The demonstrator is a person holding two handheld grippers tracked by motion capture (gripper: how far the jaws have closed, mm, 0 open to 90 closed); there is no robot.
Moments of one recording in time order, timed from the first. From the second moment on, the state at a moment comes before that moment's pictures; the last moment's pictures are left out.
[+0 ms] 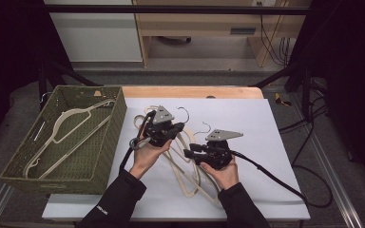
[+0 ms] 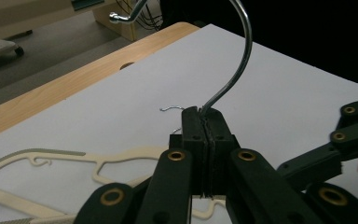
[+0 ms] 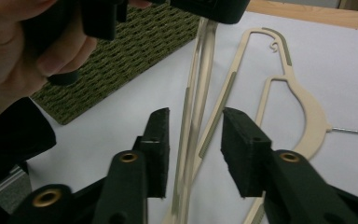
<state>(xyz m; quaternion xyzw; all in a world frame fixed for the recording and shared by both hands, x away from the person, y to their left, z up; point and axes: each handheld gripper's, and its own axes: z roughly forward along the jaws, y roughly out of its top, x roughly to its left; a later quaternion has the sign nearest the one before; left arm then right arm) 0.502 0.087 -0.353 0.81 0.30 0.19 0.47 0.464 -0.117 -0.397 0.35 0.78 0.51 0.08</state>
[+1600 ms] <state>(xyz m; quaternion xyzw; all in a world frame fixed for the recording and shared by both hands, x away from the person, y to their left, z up) 0.459 0.140 -0.379 0.89 0.20 0.13 0.39 0.442 -0.124 -0.388 0.24 0.84 0.48 0.01</state>
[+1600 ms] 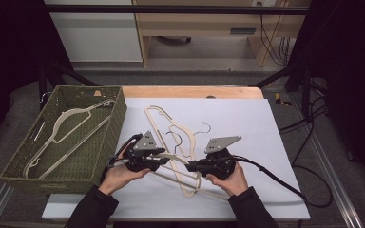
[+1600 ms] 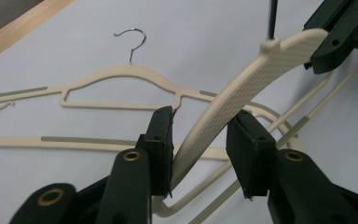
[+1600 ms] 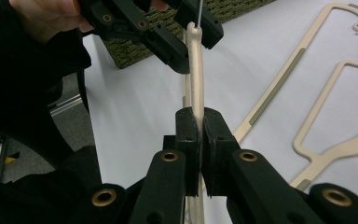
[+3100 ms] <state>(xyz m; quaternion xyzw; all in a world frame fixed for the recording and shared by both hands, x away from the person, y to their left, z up) 0.422 0.193 -0.288 0.82 0.27 0.18 0.48 0.433 -0.211 -0.388 0.38 0.73 0.53 0.22</state>
